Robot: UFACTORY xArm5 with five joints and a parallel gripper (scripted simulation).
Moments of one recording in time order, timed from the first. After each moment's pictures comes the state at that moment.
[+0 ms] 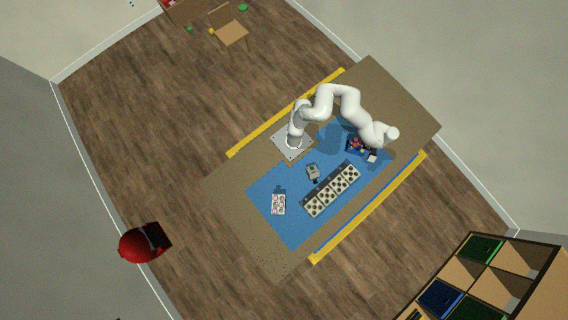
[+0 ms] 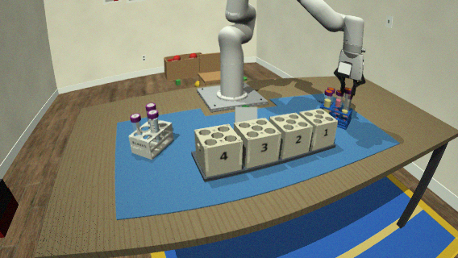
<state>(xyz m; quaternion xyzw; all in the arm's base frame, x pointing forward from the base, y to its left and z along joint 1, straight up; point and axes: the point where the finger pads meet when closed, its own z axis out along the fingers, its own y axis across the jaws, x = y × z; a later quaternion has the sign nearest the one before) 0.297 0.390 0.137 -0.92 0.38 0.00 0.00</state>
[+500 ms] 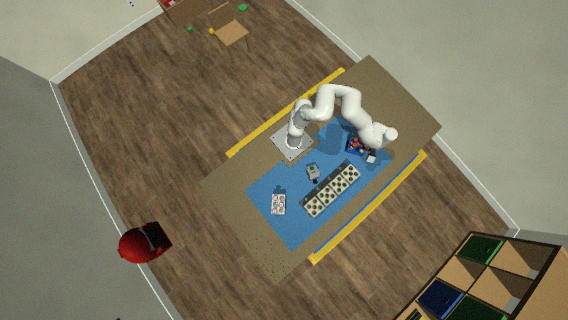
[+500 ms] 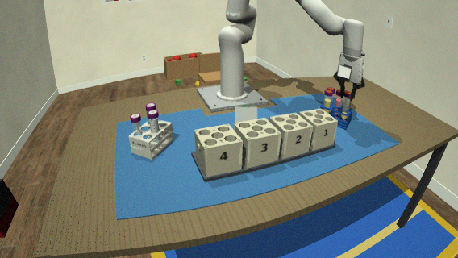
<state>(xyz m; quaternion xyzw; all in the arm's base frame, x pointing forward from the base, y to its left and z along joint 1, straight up) 0.297 0.390 0.124 -0.92 0.38 0.00 0.00</state>
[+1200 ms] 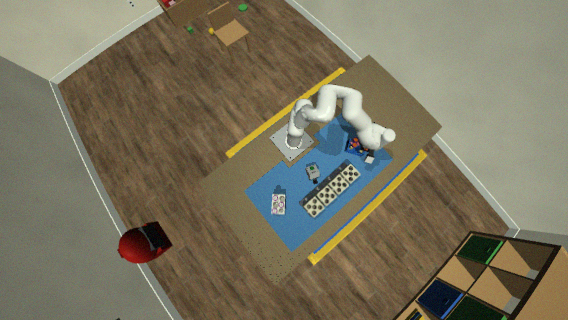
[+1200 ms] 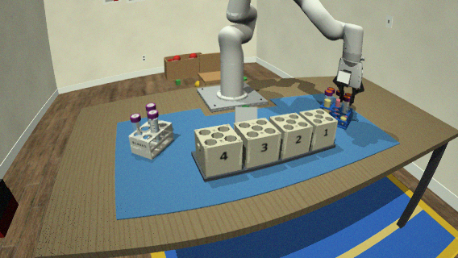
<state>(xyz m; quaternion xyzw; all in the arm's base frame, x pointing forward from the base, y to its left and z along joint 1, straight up) 0.297 0.390 0.105 -0.92 0.38 0.00 0.00</state>
